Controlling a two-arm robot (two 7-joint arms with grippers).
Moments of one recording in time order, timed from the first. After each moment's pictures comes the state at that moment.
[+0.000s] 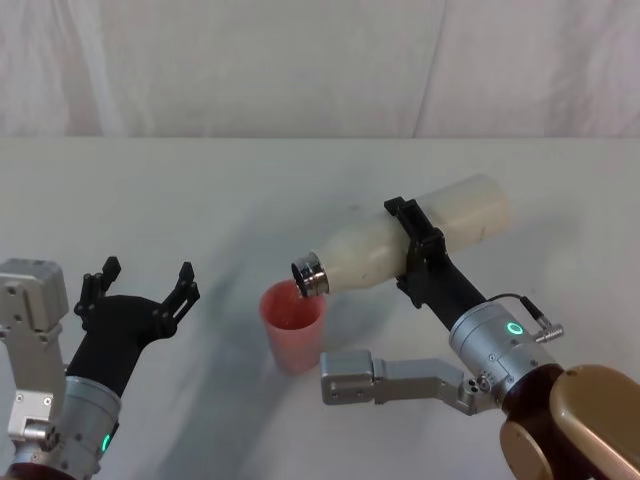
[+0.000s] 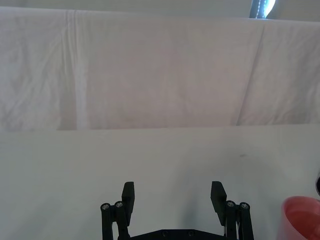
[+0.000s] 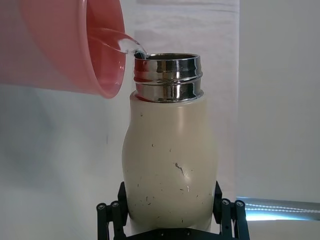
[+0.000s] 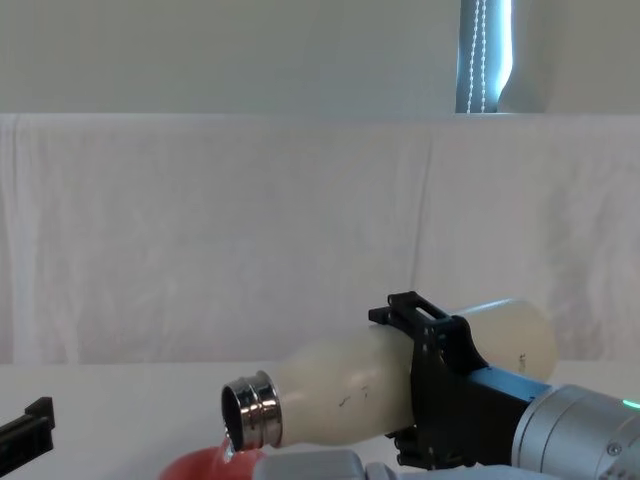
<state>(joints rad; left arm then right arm) 0.27 0.24 0.04 -1.85 -0.25 -0.02 -0.02 0.25 0.34 -0.71 -1.64 -1.19 0.20 0.10</state>
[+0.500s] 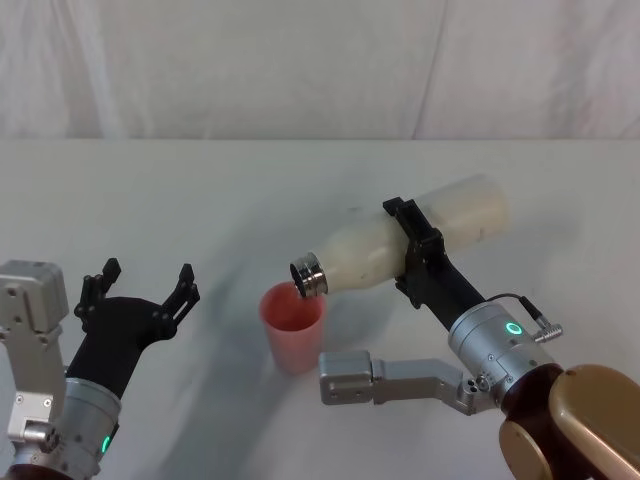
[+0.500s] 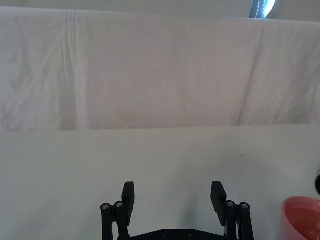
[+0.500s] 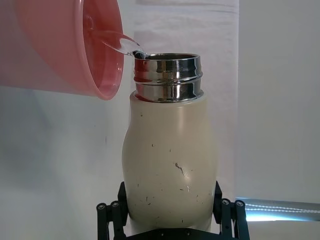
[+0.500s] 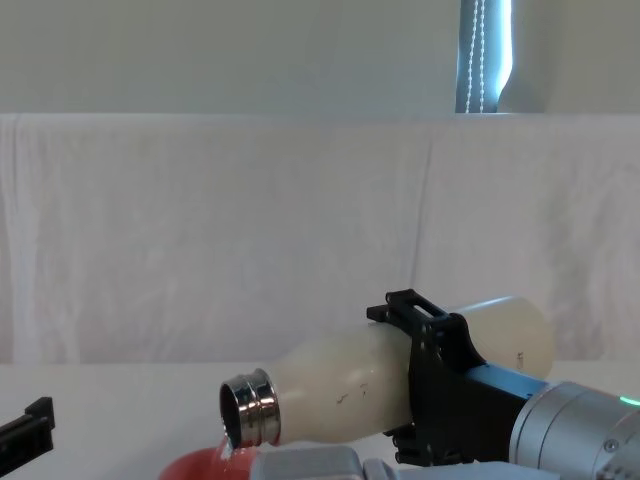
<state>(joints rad) 0.27 0.24 0.04 -1.85 -0.25 -0.02 -0.02 0.25 0.34 -0.71 -1.65 -1.19 0.20 0.10</state>
